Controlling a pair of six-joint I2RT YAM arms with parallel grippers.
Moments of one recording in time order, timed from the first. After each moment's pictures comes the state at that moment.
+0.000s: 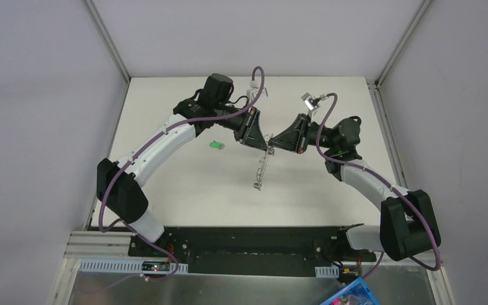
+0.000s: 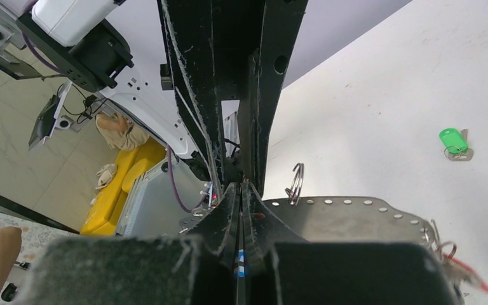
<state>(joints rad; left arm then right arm) -0.61 1.60 1.53 -0.58 0.97 -0.20 0.33 1.31 0.71 0.91 -1.14 0.93</state>
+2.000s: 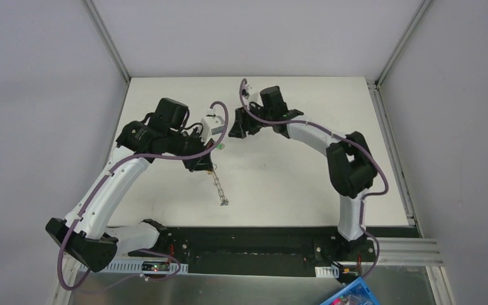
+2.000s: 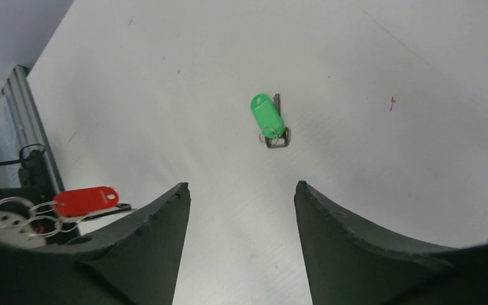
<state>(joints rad) -0.49 1.18 1.37 -1.12 0.57 0.29 0.58 1.91 1.41 -0.07 -0.59 0.21</state>
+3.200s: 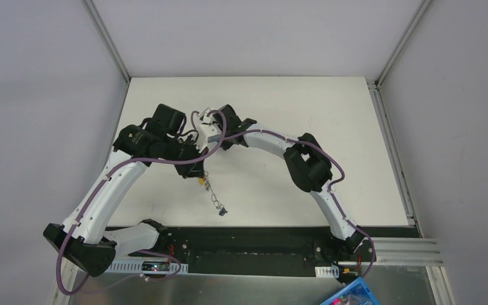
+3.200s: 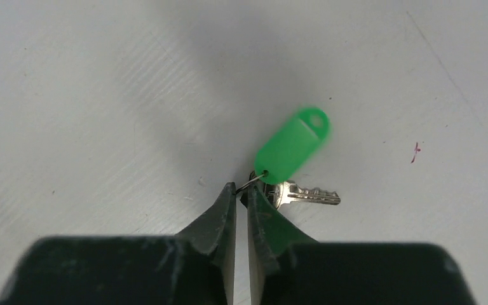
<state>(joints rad) -0.47 1.13 1.33 -1.23 0.49 0.34 0.84 2.36 1.89 -0.40 -0.04 -0.08</state>
